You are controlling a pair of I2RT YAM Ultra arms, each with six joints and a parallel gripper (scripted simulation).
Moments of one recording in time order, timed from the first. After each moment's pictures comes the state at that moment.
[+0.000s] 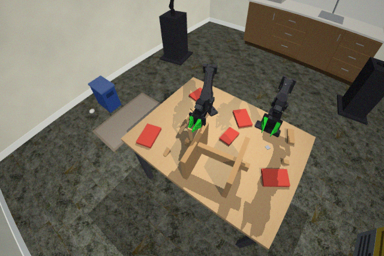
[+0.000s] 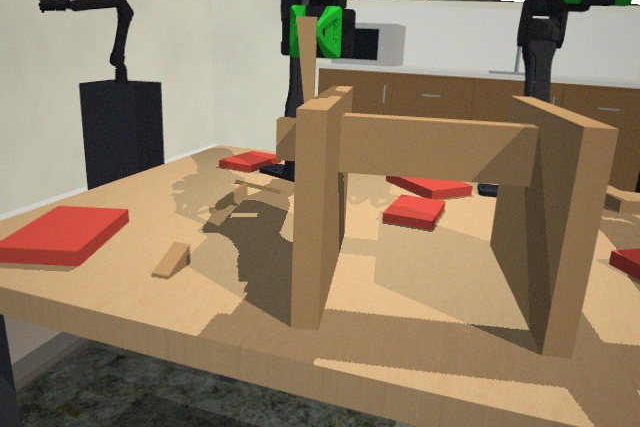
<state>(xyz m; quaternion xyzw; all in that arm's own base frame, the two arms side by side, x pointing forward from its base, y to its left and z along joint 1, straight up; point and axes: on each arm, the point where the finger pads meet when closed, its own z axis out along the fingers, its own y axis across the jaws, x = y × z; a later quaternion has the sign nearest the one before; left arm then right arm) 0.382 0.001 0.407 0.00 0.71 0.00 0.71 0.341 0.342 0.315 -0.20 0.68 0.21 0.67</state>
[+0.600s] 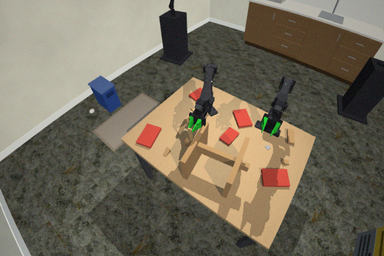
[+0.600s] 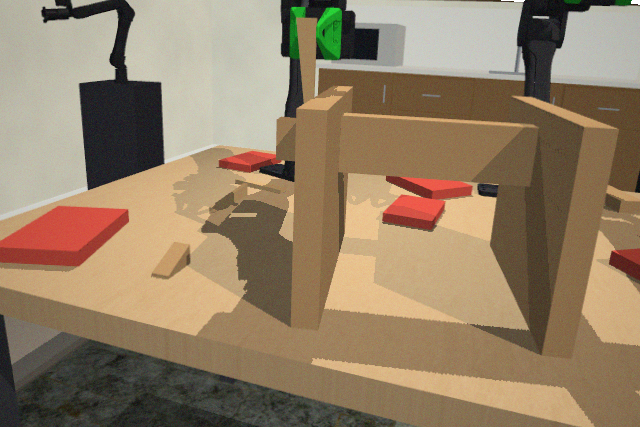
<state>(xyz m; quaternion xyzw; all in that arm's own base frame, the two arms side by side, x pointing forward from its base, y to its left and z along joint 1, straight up) 0.382 0.001 0.407 0.00 0.71 0.00 0.71 0.341 0.342 0.314 -0.20 0.68 0.21 0.68</state>
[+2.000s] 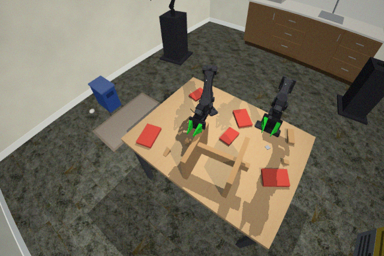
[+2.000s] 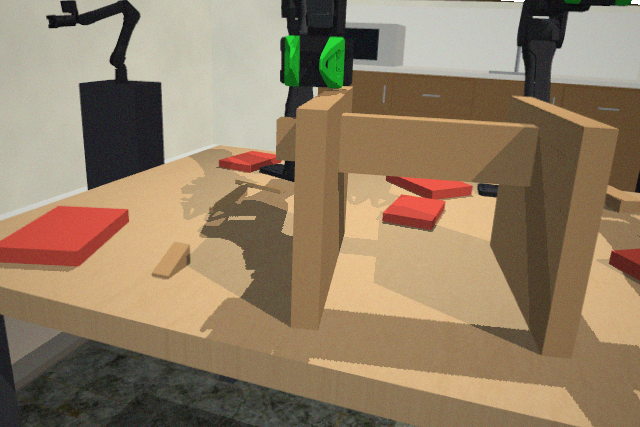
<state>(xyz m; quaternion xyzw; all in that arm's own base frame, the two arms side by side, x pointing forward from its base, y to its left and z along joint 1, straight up) 0.382 0.001 0.407 0.00 0.71 0.00 0.71 0.341 0.342 0.276 -0.21 0.68 0.21 0.67</state>
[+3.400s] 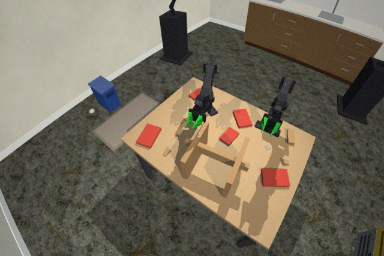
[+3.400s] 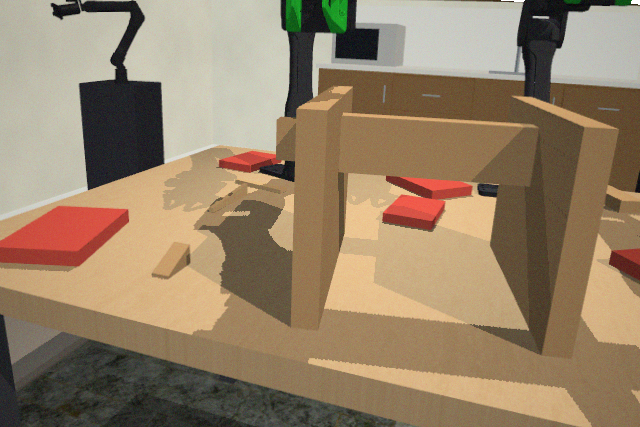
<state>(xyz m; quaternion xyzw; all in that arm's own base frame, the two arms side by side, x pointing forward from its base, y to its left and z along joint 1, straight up) 0.382 0.001 0.407 0.00 0.71 0.00 0.71 0.342 0.343 0.349 -0.20 0.68 0.21 0.67</state>
